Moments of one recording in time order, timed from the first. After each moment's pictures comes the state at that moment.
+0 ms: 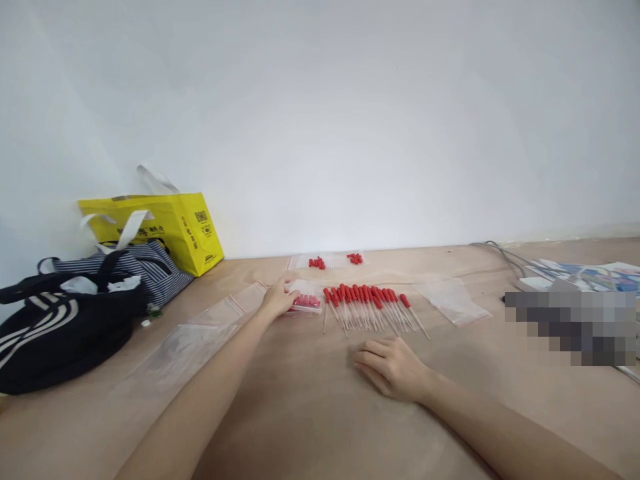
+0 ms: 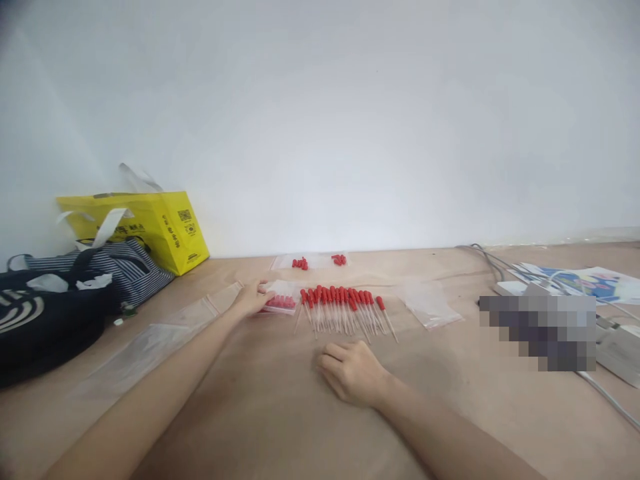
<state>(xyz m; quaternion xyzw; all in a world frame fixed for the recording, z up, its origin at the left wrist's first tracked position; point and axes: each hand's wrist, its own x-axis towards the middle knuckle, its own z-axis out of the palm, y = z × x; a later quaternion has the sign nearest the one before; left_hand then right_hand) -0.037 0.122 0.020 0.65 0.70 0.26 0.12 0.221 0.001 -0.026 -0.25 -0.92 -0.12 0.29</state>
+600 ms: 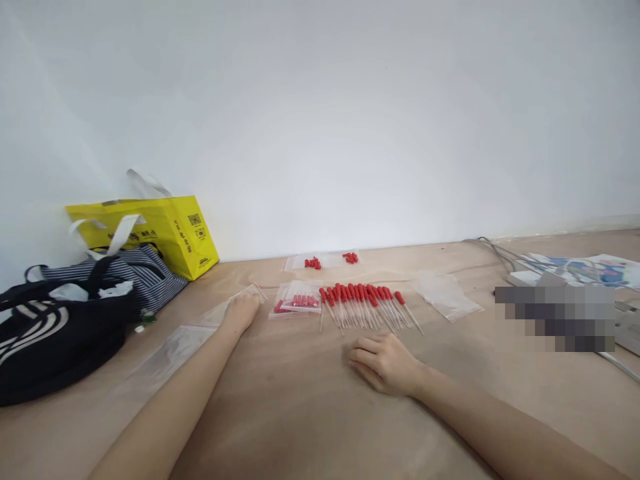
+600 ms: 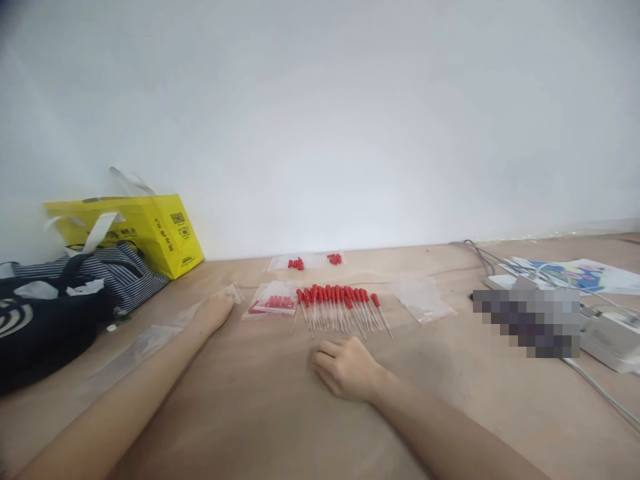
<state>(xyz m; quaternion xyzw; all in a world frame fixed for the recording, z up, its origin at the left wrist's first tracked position) -0.097 0.110 0.016 0.70 0.71 0.02 -0.09 0.218 0.002 -0.022 -0.25 -0.92 -0.12 0.28</state>
